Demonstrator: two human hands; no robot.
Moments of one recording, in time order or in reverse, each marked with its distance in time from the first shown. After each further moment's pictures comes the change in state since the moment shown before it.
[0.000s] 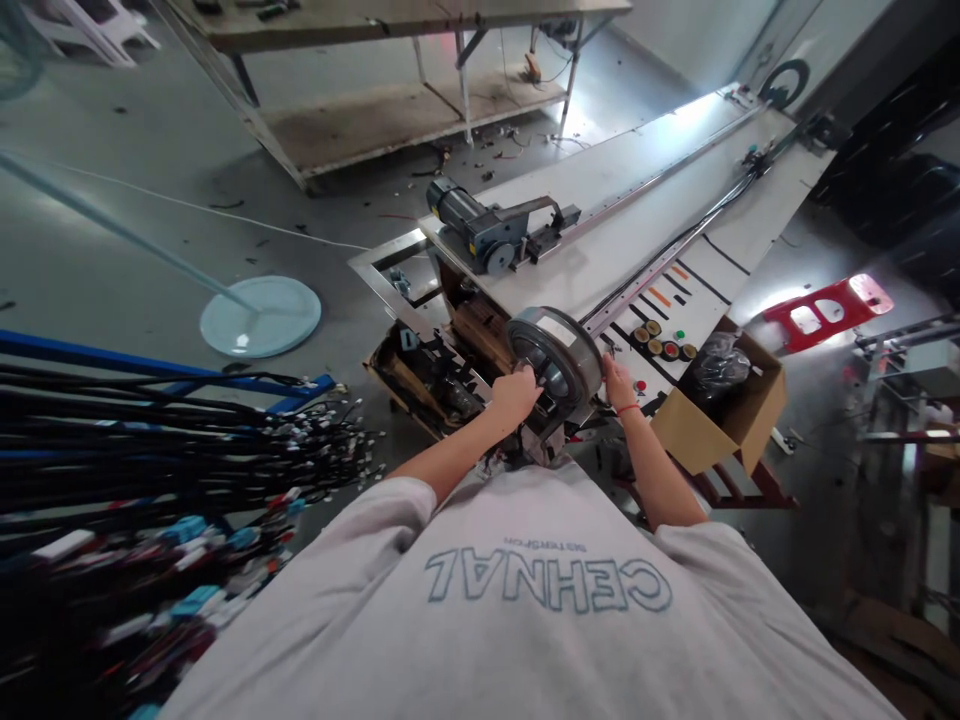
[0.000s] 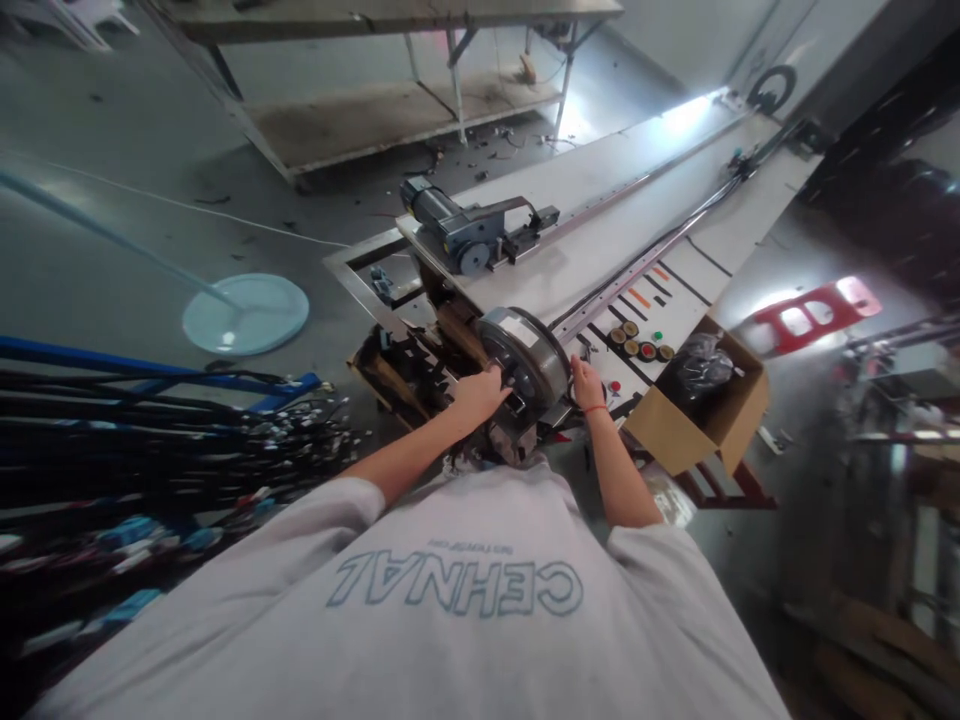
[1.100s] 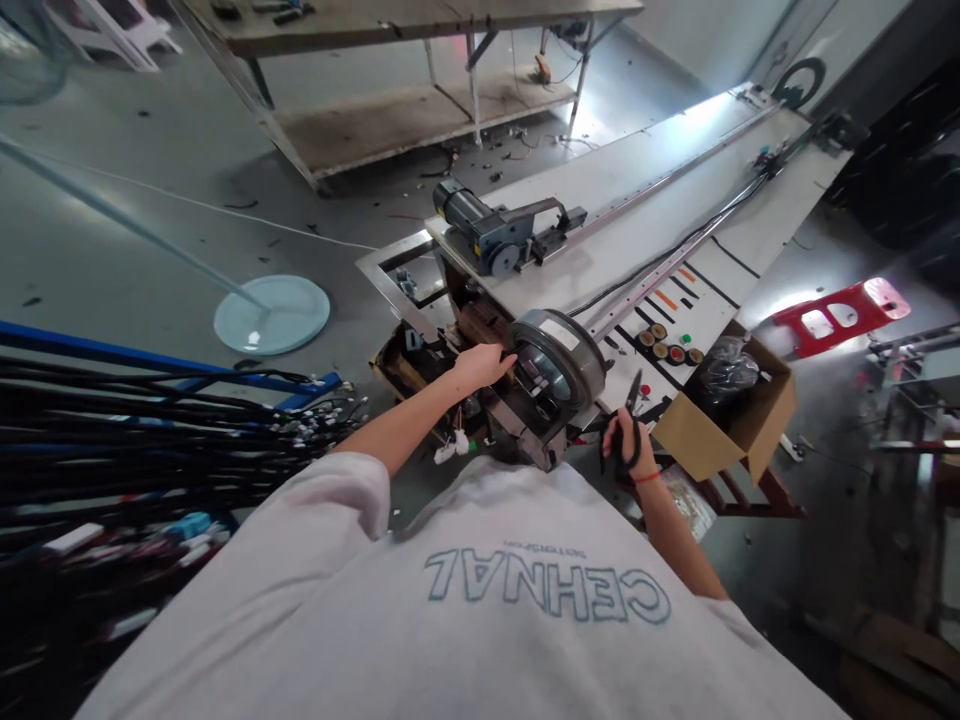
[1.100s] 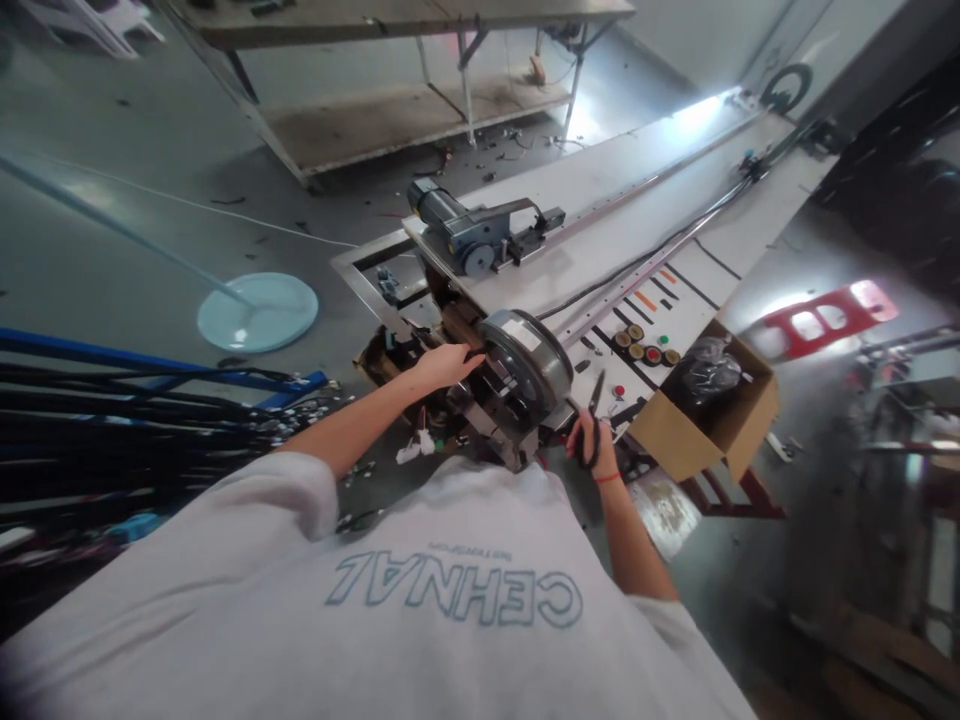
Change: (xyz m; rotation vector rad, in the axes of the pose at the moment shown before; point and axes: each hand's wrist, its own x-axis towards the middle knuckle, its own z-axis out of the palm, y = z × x) left_hand 0.035 -0.061 -0.043 0.118 -0.060 -0.031; right_hand -0.121 -0.015 -0.037 0.458 -0.208 0.100
